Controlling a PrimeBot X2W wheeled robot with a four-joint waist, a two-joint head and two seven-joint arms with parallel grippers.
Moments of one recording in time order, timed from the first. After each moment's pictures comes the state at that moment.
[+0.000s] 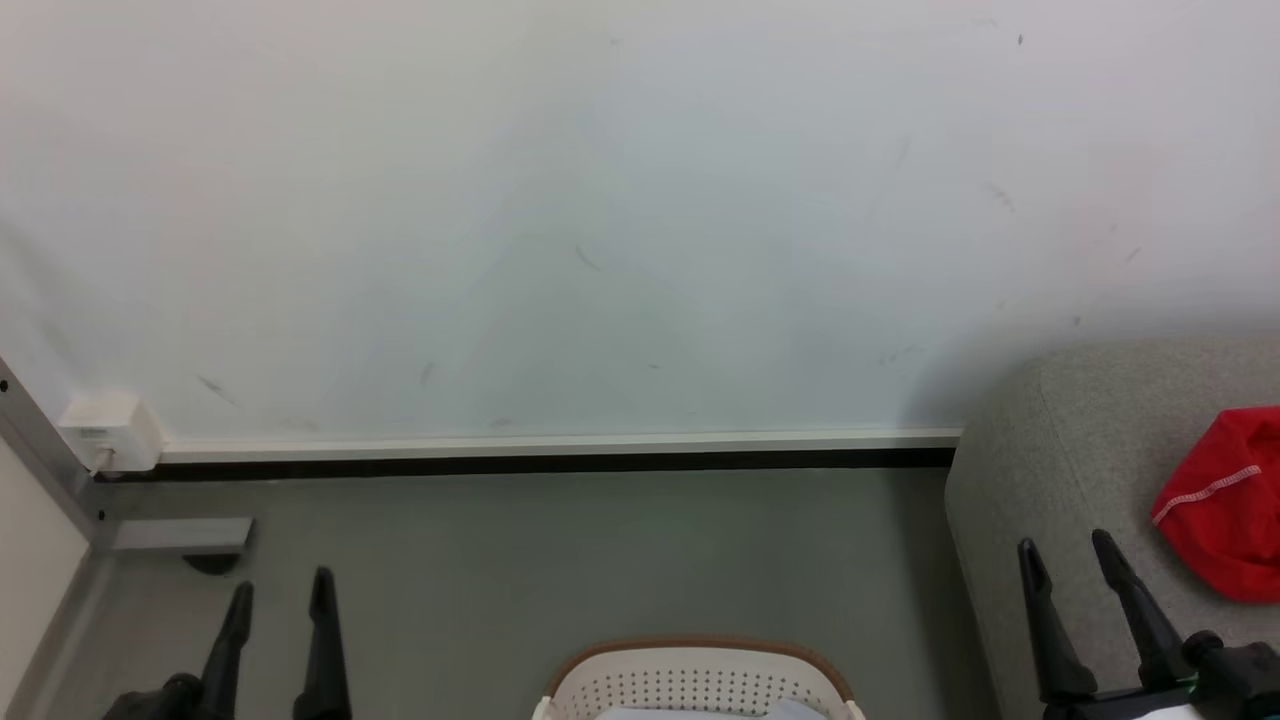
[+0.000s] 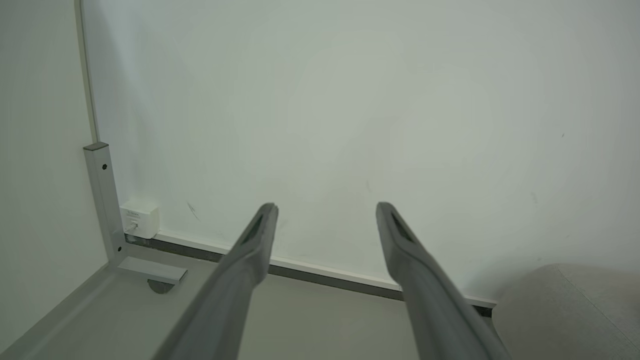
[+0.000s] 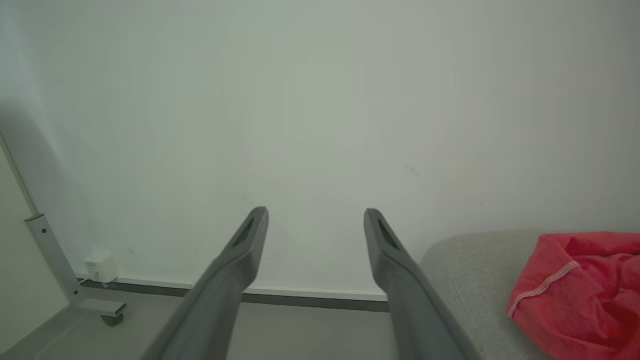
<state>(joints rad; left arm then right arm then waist) 0.05 0.21 -0.09 0.06 -0.42 0.11 -0.26 -0.05 -0.16 0.12 0.19 0.37 0.13 -0.26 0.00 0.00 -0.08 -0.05</state>
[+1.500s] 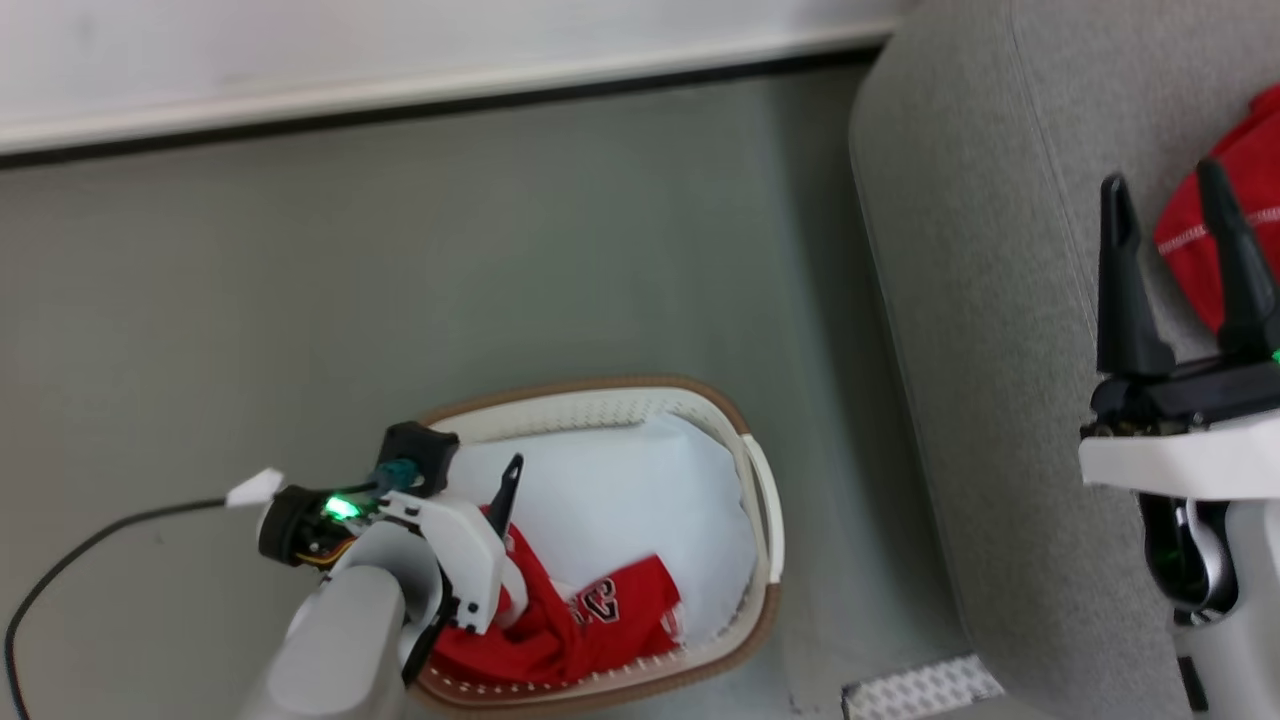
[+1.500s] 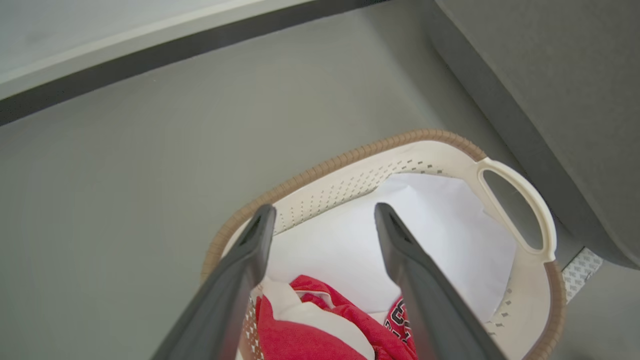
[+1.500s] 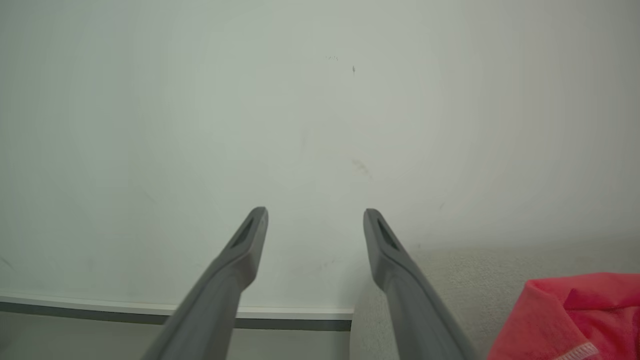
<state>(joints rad) -0.60 0.11 -0.28 0.82 -0.04 -0.12 -0.10 -0.48 -0.16 0.10 0.10 0.37 0.13 -0.26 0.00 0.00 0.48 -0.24</state>
